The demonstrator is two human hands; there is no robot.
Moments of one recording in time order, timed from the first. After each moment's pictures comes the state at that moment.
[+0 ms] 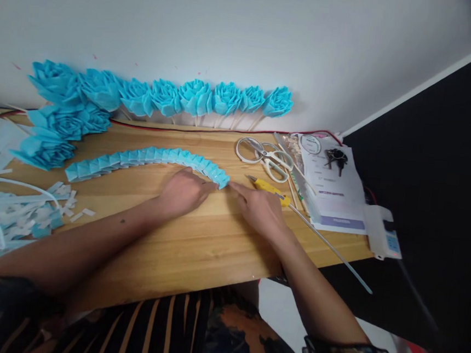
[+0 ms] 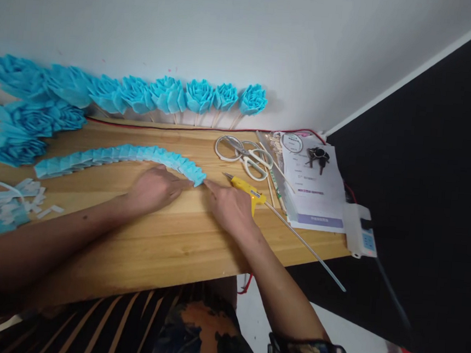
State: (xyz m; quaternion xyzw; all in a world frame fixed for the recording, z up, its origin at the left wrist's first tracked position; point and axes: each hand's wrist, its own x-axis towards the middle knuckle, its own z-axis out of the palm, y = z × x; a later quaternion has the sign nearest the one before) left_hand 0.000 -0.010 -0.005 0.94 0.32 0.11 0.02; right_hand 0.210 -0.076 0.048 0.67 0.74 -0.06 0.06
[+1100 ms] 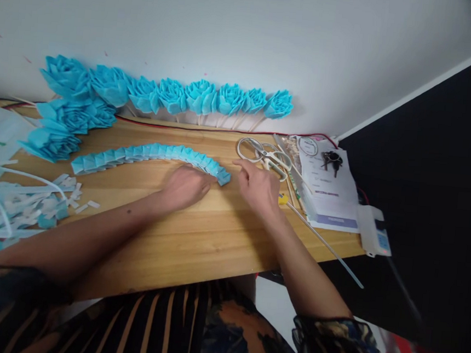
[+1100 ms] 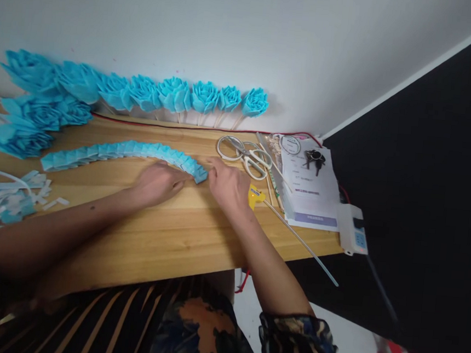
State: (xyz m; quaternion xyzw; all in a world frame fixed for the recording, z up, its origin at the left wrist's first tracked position) left_hand 0.003 -0.009 0.001 0.91 0.38 0.12 0.07; right_hand 0.195 -0.048 0.054 0.70 0.71 -0.03 -0.04
